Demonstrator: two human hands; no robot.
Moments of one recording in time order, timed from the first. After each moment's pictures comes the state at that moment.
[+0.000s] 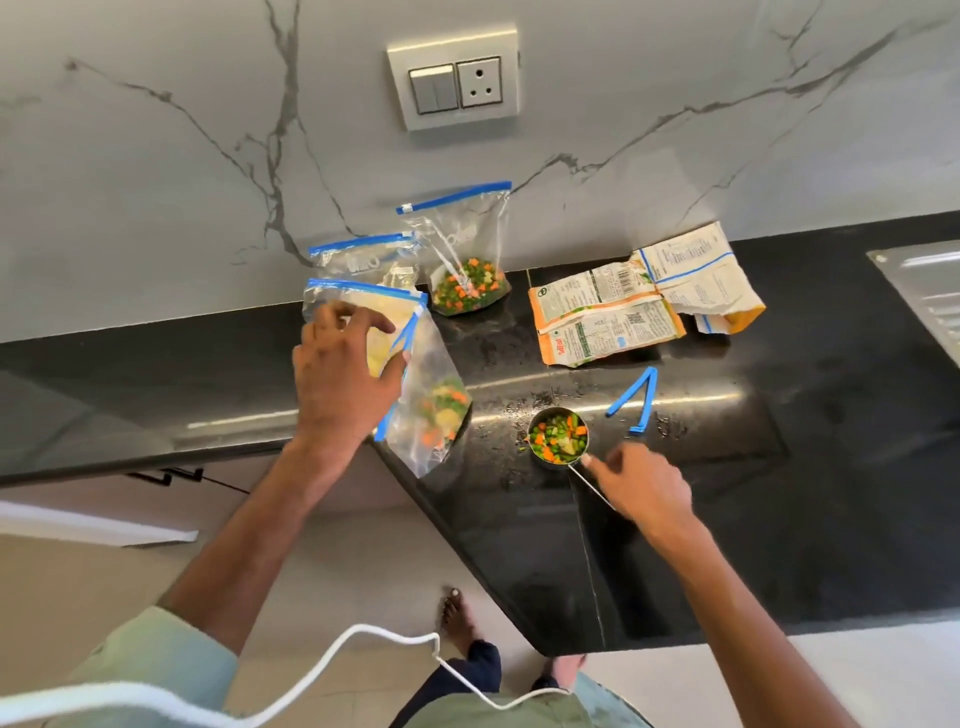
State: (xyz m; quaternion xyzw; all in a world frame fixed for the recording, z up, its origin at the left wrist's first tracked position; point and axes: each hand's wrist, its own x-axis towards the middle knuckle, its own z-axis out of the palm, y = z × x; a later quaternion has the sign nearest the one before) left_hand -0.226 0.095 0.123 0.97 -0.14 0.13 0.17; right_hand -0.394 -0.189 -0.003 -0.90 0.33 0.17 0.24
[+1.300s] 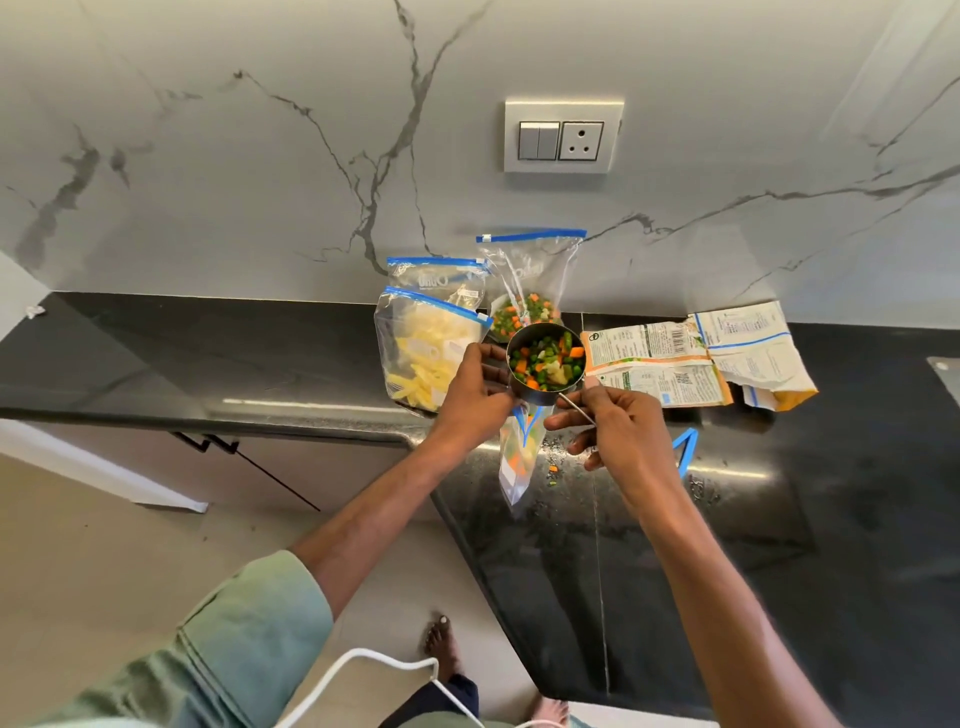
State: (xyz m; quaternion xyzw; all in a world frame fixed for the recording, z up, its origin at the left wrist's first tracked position) left_hand -0.242 0.039 0.100 0.78 -0.04 -0.15 0.61; right_hand -0.341 -0.115 0.152 -0.74 0.23 0.00 0.63
